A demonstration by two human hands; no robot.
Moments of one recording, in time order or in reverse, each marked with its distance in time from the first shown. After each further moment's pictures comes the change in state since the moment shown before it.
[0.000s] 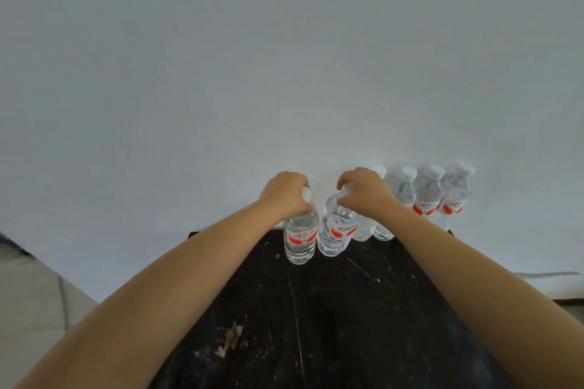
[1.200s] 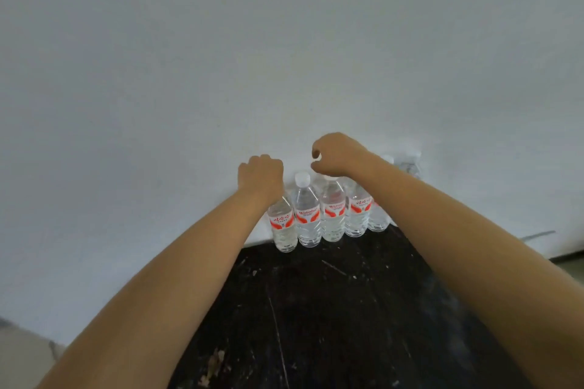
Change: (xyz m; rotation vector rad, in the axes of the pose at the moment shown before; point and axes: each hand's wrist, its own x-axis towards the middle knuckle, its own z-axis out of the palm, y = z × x) left_hand 0.046 0.062 -0.001 0.492 0.135 -0.026; right_hand 0.029 0.044 -0.053 -0.188 0.045 -0.026
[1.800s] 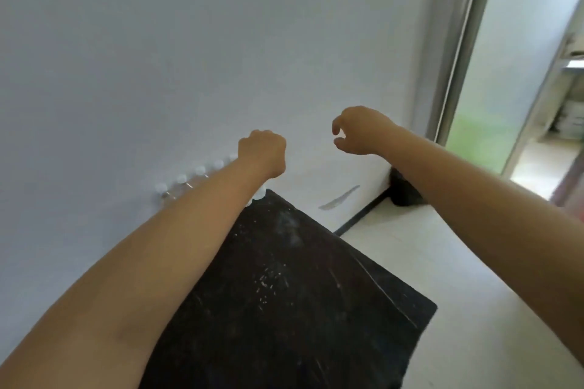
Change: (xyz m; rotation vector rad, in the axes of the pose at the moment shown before) left_hand -0.314 0.135 -0.148 0.026 0.250 0.553; right_hand -0.448 0.025 -0.114 -0.223 0.260 0.442
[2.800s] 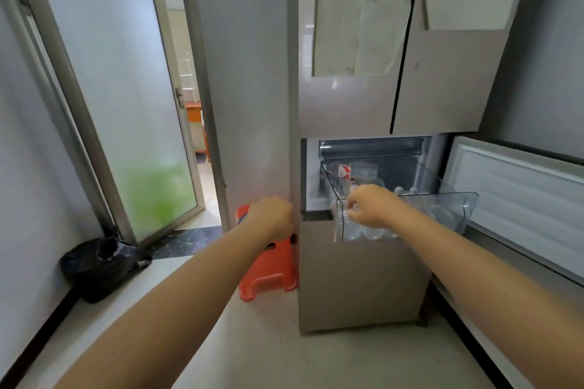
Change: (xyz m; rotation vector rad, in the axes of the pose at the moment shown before) left_hand -0.072 0.818 -0.132 -0.218 -0.044 1.119; right_hand -0.557 0.599 -0.029 0.041 -0.131 1.113
